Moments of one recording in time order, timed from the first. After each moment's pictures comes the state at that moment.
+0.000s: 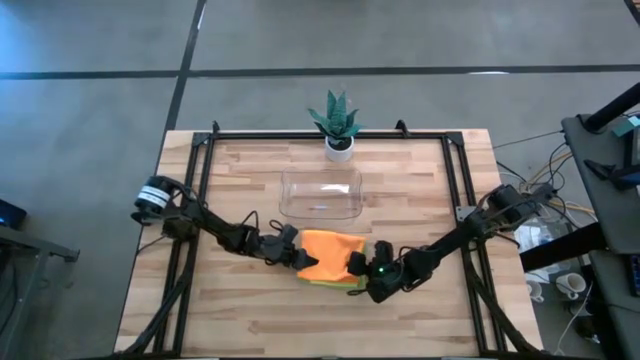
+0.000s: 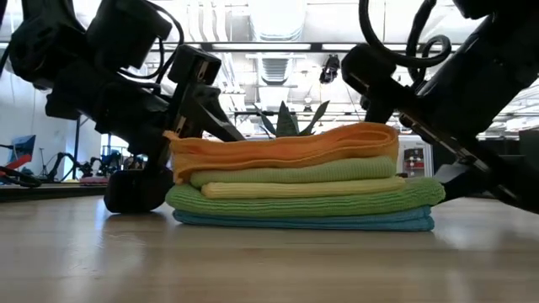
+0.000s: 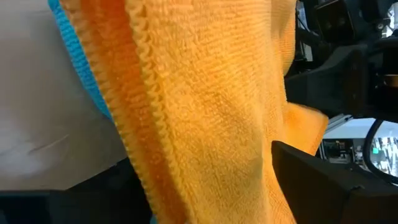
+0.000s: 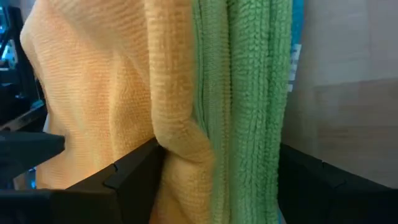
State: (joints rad) left arm -0.28 1.79 0.56 0.74 -0.17 -1.35; right arm 0.54 1.86 0.88 -0.10 0.53 2.20
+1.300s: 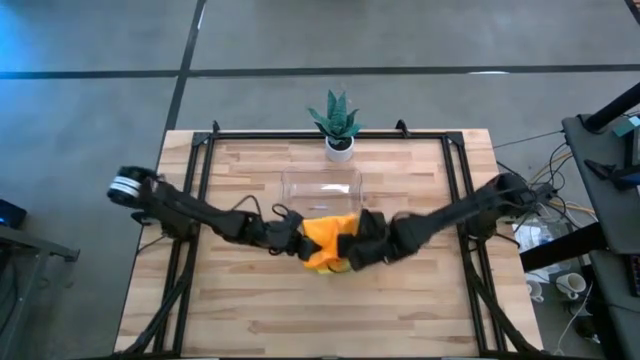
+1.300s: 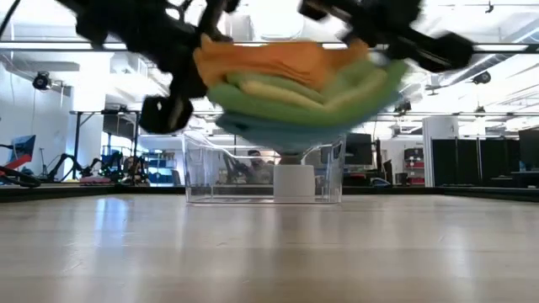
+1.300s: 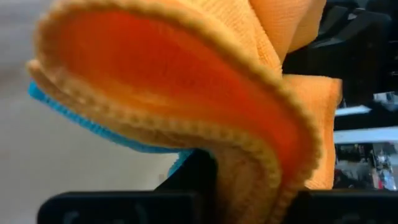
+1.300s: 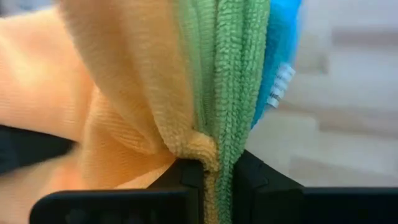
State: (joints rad) left arm -0.24 1.50 0.79 0.21 -0.17 -1.27; right arm 0.34 1.73 1.37 -0.90 0.37 1.78
